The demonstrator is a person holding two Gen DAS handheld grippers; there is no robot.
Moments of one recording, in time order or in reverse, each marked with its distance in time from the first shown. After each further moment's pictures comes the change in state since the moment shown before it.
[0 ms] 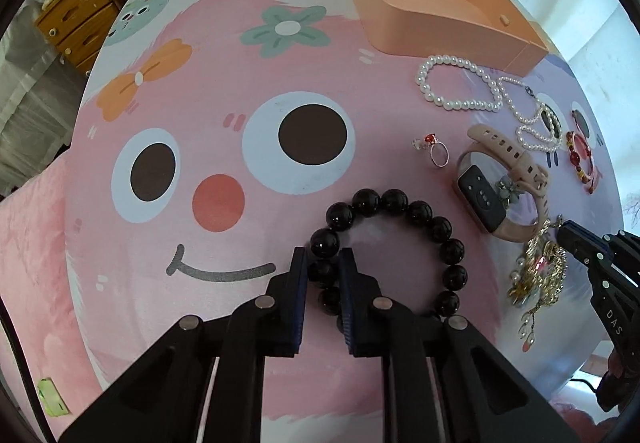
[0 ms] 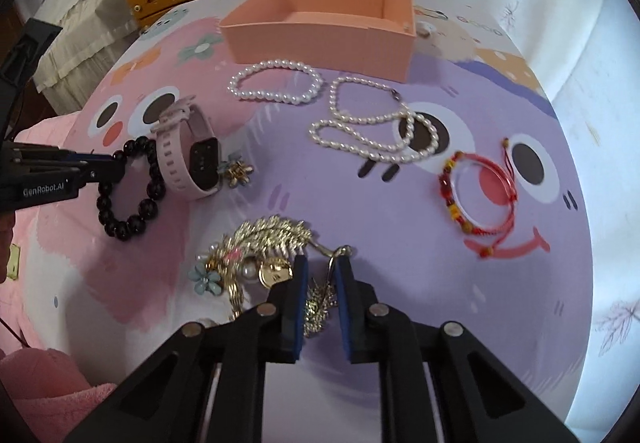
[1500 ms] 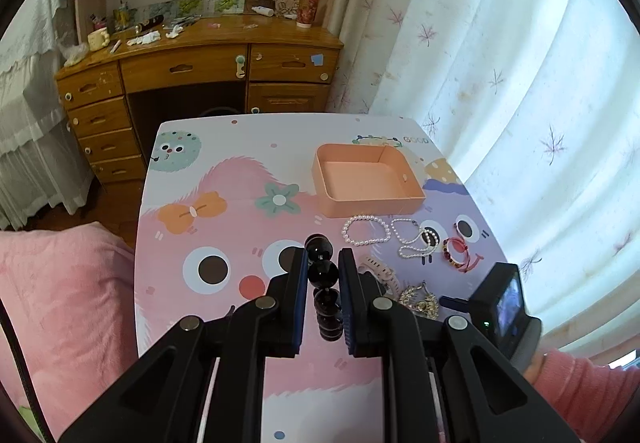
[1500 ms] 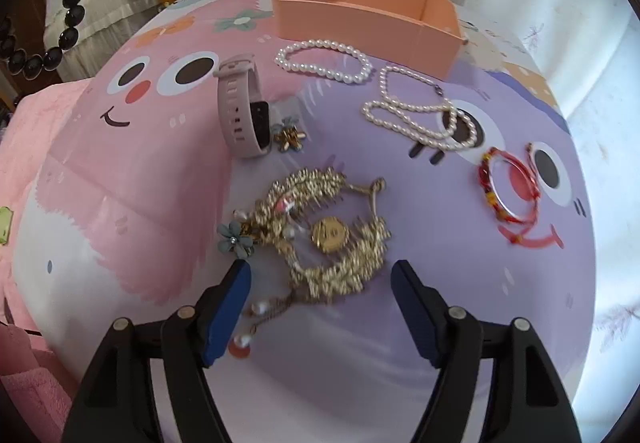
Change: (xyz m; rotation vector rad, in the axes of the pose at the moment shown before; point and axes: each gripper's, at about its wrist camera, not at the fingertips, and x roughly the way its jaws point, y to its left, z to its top) left arm -0.204 0.045 -0.028 -0.001 -0.449 -0.196; right arm 0.009 0.035 -0.024 -0.128 -0.003 -0.042
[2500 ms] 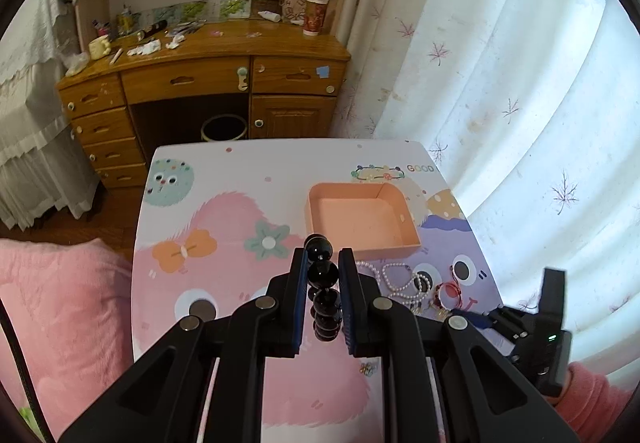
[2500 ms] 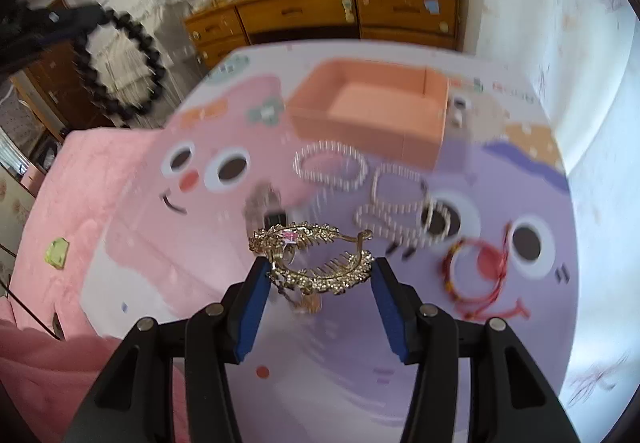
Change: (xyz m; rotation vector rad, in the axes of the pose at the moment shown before) left arm 0.020 -0.032 0.080 -0.015 0.013 0.042; right arm -0.081 -0.048 0.060 0.023 -0.144 0.203
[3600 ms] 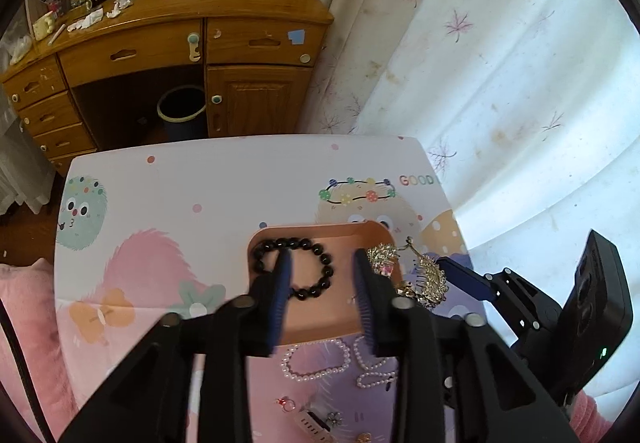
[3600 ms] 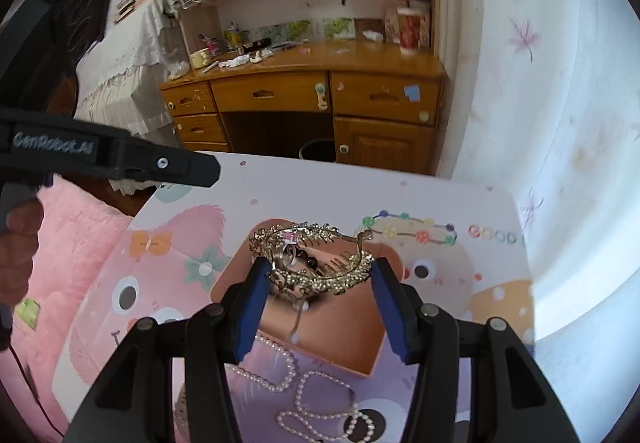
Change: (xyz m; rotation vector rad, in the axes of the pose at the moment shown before) left arm 0.169 -0.031 0.093 -0.035 0.154 -0.080; right arm 0.039 -0.061 0.139 0.009 -0.193 -0.048
